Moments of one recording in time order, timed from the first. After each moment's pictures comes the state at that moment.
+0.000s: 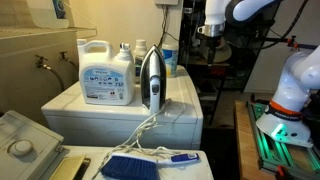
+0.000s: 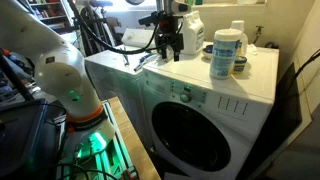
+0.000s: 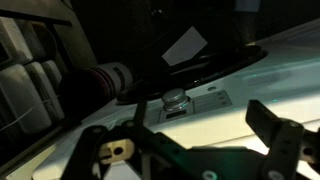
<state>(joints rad) -0.05 -0.49 0.04 -2.54 -0.17 1.96 0.02</state>
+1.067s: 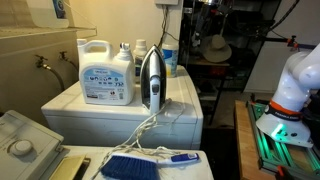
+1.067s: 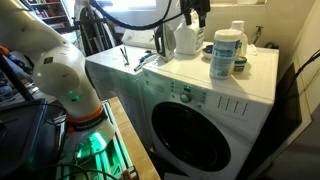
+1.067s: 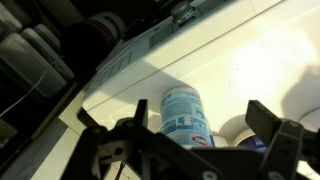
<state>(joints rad) -0.09 -0.46 -0.06 -2.25 -0.08 1.98 0.04</state>
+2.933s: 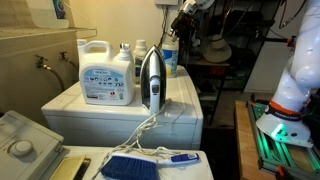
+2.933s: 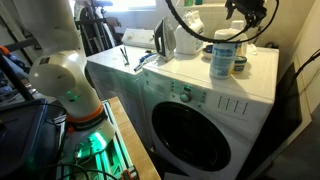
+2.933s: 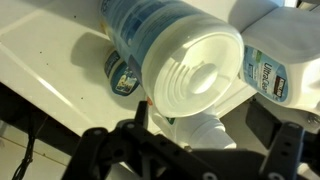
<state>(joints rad) -0.18 0.14 -0.23 -1.71 0.65 1.93 -0.59</state>
